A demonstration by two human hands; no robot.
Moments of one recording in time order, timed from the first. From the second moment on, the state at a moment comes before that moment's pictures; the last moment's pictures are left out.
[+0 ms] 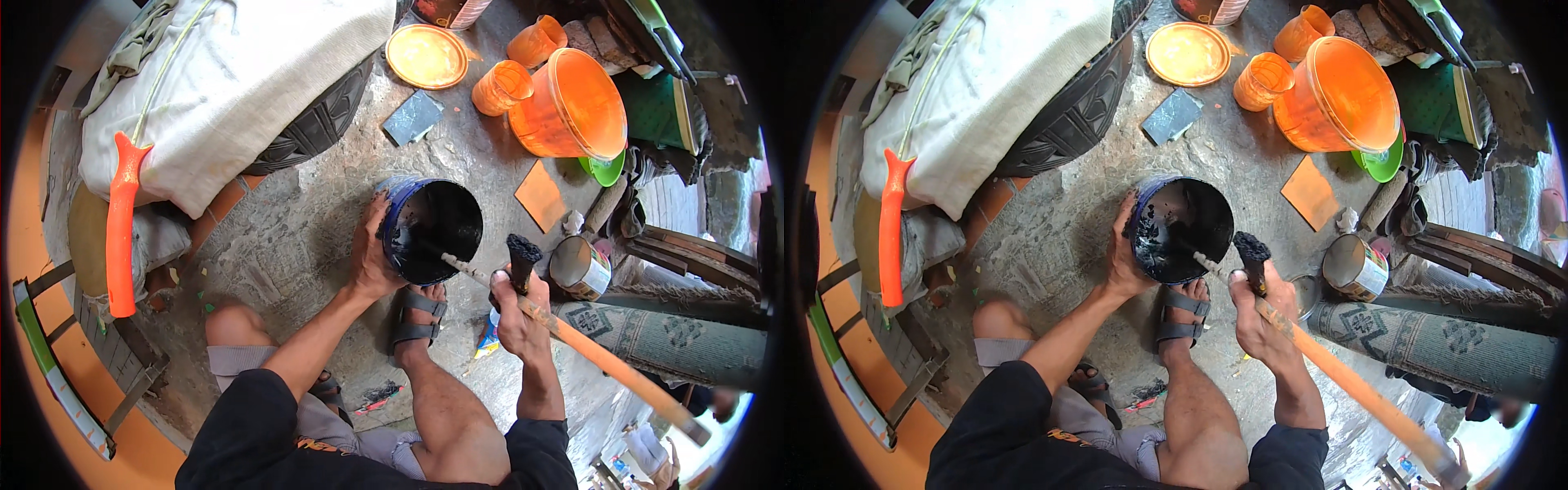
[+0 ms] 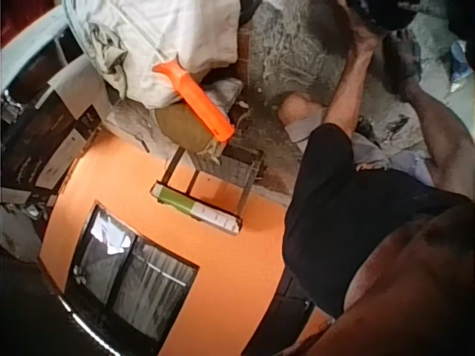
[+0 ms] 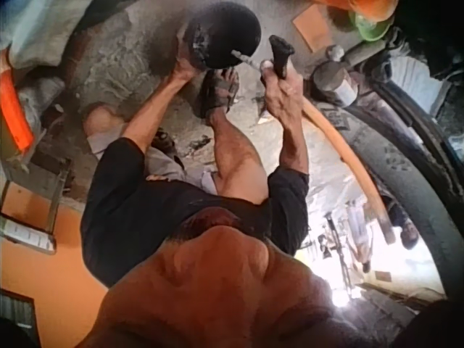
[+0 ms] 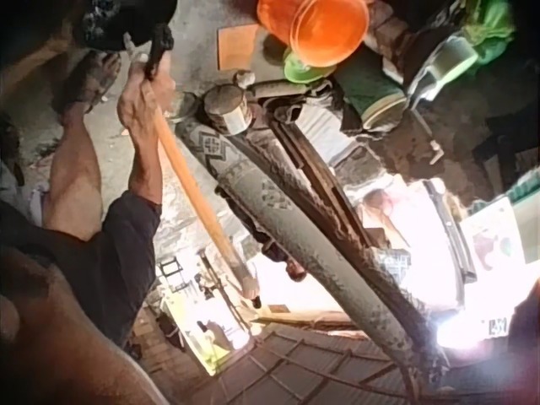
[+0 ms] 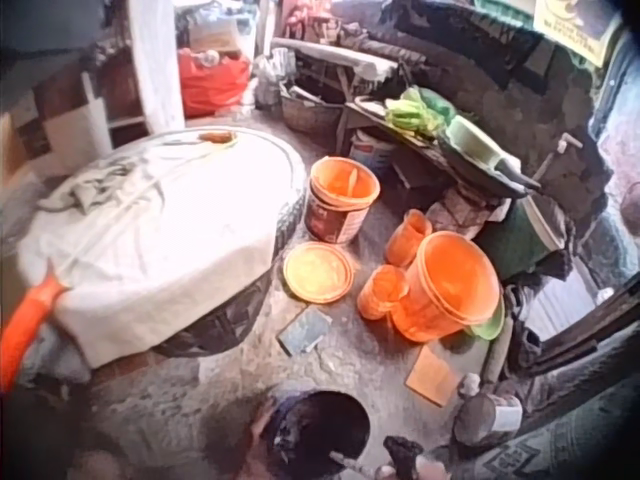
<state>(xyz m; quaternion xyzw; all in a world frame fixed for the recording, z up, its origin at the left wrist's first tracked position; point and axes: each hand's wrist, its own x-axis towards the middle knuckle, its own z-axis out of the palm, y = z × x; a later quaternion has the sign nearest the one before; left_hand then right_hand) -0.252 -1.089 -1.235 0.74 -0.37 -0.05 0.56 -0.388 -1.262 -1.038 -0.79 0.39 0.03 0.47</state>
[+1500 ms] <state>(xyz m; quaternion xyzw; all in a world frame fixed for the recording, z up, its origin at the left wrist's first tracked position) -0.253 -1.088 -1.241 0.73 -0.37 -0.07 0.57 -0.401 -1.263 -1.049 -0.72 0.46 -0.14 0.51</state>
